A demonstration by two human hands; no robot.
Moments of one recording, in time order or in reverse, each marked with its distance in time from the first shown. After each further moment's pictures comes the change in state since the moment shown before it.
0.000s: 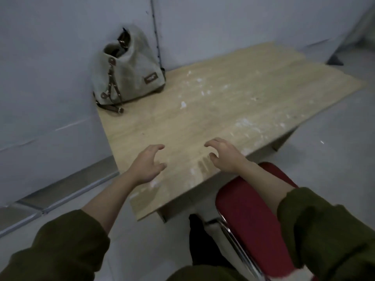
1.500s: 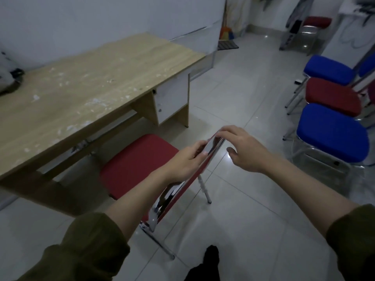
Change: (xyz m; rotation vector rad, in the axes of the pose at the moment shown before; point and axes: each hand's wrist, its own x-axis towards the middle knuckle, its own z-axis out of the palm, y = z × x) left_hand -0.163 0.498 0.305 -0.356 -0.423 0.494; right_hand -0.495 0.272 -0.204 -0.157 0.261 0.135
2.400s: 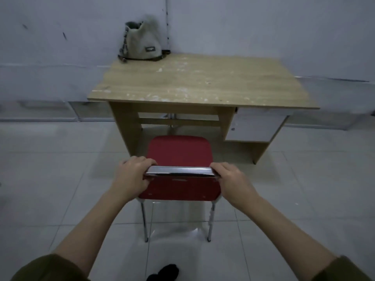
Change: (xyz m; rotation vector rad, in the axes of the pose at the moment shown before) left_hand -0.036 0.029 0.074 0.646 0.845 -0.847; right_hand 0.076 0.092 0.008 0.167 -0.250 -0.685
